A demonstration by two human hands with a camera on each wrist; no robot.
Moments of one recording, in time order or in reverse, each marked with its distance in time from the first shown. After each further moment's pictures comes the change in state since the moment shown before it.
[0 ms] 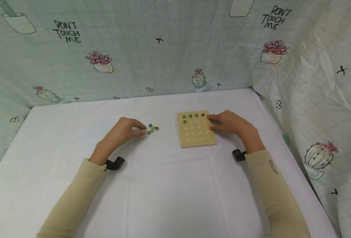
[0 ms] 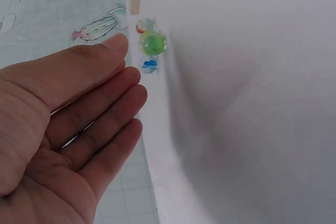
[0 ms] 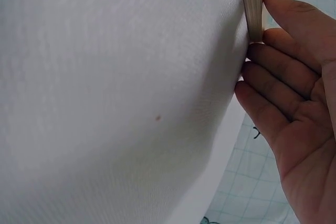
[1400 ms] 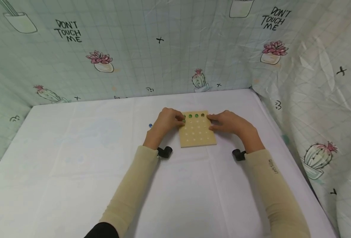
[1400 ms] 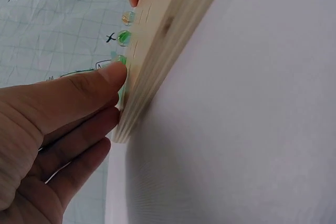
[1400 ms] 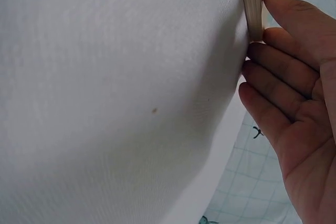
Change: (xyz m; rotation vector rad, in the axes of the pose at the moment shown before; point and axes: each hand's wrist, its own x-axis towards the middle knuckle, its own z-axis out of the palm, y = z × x) left_hand 0.101 0.083 0.072 0.009 0.080 -0.002; right_hand 0.000 0.002 0.001 -0.013 0.018 -0.030
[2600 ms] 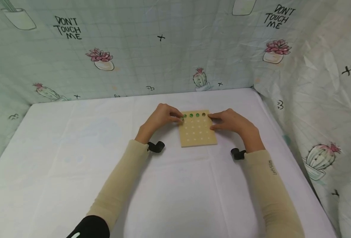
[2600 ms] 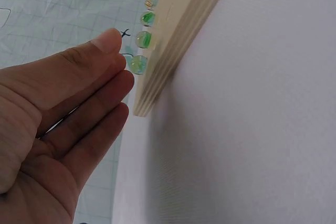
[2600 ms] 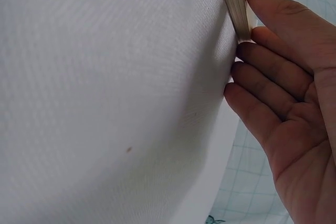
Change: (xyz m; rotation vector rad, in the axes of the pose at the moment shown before) left_hand 0.001 -0.026 -0.020 -0.267 -0.061 0.130; right_hand 0.004 -0.004 -0.003 0.081 -0.002 0.088
